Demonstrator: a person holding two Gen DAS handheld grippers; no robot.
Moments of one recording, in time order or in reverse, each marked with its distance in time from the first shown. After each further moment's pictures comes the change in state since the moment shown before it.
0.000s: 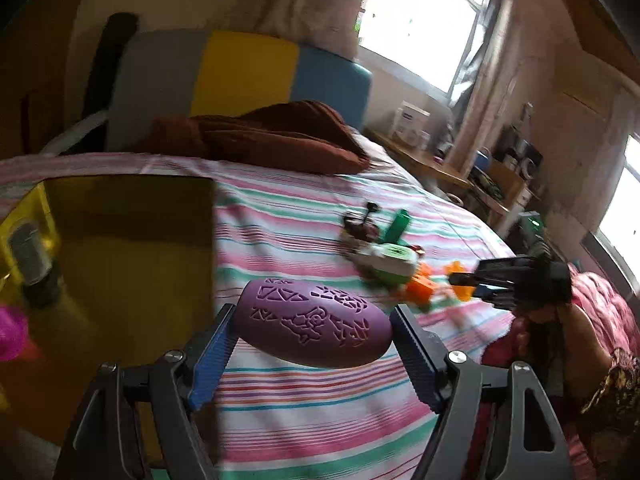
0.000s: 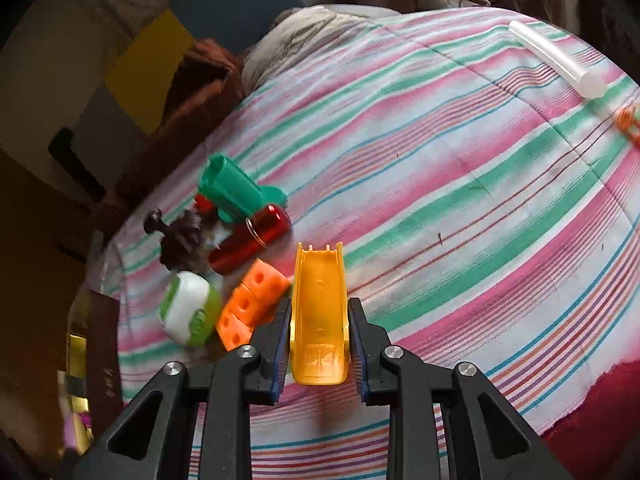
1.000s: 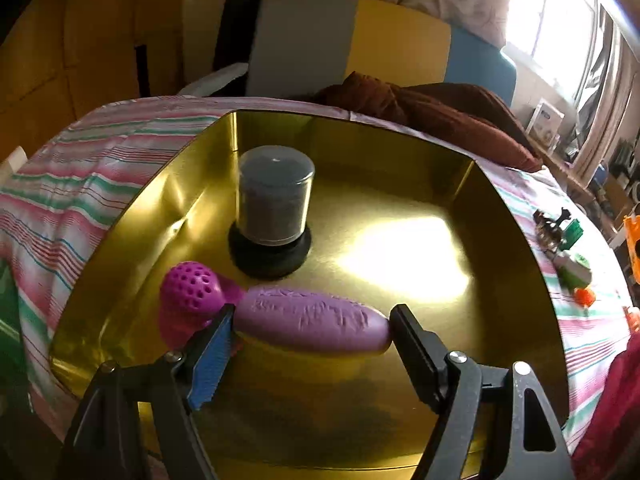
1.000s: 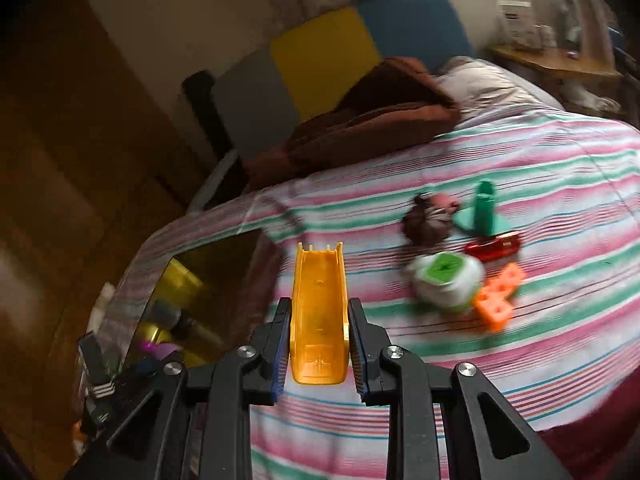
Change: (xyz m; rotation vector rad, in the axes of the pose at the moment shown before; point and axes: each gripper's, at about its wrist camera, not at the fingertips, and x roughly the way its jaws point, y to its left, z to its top) left arm -0.013 0.160 -0.011 -0.150 0.120 0.412; right arm -0.060 0.179 -0.078 -0.392 -0.062 0.270
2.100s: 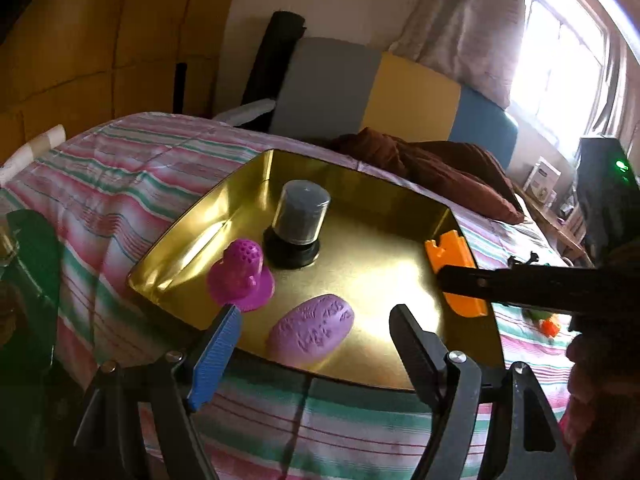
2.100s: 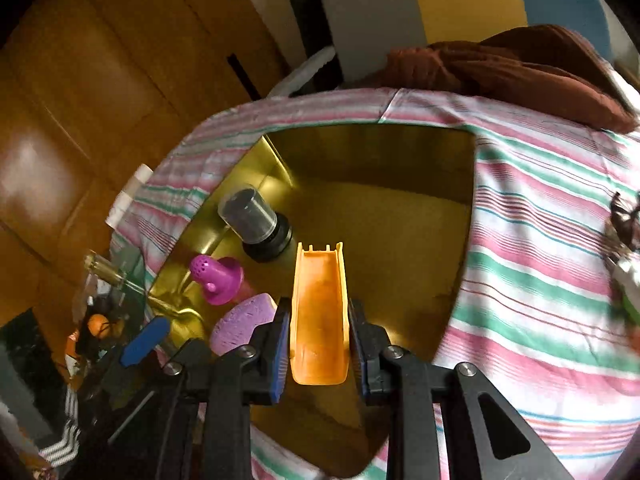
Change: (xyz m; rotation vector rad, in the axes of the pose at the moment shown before) left arm -0.073 0.011 -0.031 -0.146 -0.161 -0.013; right arm 0.136 0.158 -0.048 -0.278 0.310 0.122
